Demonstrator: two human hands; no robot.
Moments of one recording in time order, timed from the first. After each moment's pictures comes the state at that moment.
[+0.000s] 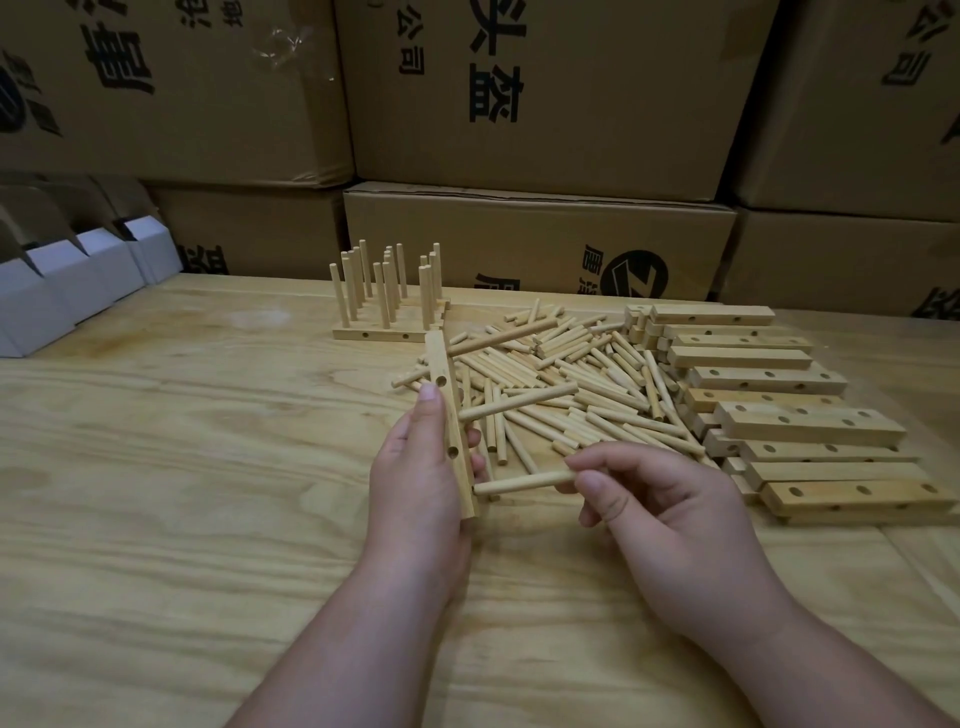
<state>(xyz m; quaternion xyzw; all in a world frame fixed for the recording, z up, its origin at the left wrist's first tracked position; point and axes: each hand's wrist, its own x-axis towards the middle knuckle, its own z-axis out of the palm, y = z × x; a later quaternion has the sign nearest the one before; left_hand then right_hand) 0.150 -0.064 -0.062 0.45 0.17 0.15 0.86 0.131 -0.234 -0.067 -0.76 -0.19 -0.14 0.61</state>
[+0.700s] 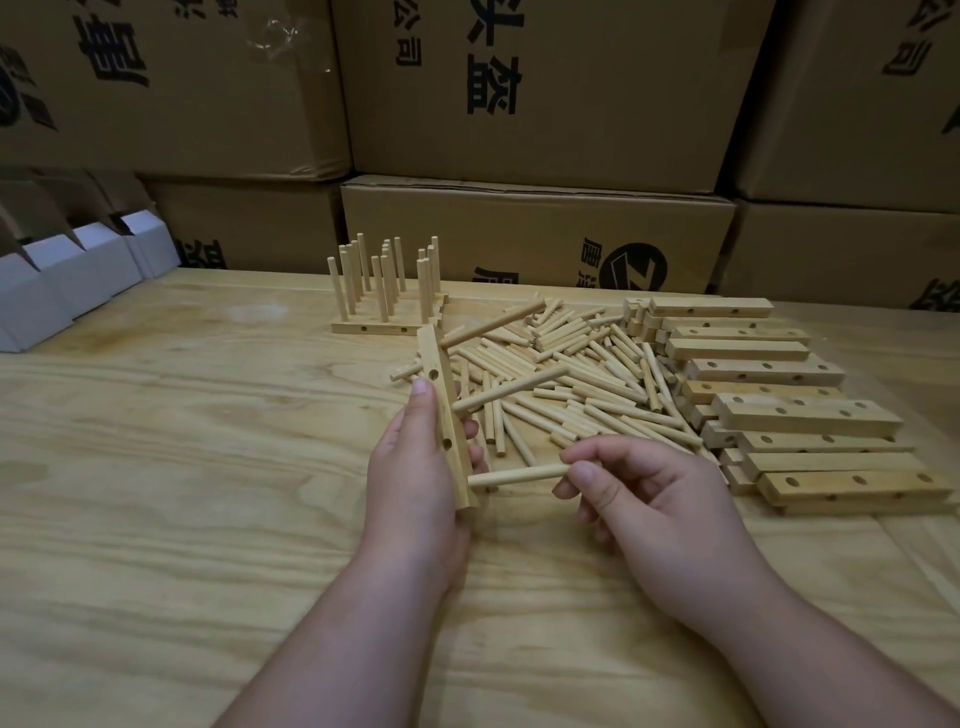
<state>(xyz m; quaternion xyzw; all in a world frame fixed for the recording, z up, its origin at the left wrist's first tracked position) 0.149 -0.064 -0.059 0.45 0.18 0.14 0.87 0.132 -0.232 -0.066 -0.76 -0.16 -0.06 0.63</state>
